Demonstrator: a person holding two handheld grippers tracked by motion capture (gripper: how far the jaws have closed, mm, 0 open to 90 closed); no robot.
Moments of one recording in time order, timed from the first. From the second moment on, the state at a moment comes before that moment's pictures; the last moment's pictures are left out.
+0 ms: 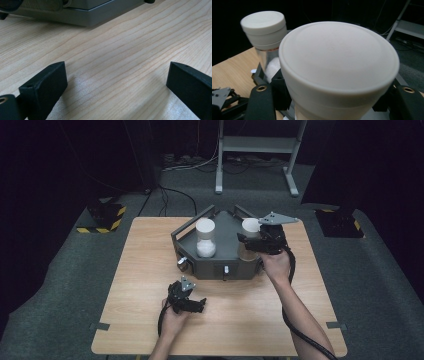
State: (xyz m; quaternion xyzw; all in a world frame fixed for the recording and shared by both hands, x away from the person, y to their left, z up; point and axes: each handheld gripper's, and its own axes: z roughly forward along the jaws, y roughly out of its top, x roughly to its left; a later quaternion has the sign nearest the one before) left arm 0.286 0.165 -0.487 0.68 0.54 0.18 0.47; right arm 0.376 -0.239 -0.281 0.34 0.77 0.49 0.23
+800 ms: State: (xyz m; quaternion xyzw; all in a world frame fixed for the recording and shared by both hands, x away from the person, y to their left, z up) left arm 0.286 0.166 -0.488 0.68 0.54 0.18 0.47; right arm 0.399 -0.207 -0.291 0.37 0.77 0.47 0.24
